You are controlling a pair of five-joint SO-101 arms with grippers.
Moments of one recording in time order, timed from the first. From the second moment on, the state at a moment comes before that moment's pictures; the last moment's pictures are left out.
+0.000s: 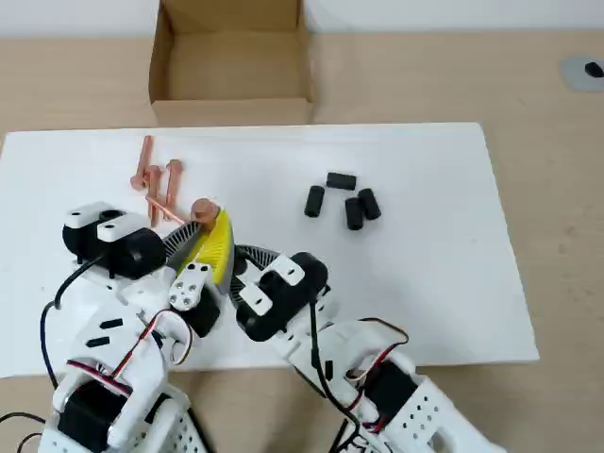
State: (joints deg) left arm 24.4 -104.3 71.6 45.0 6.8; right arm -50.5 -98.1 97.4 20.7 -3.0
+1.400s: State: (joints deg) left arm 23.1 -104.3 74.9 39.2 5.8; right arm -50.5 -98.1 97.4 20.7 -3.0
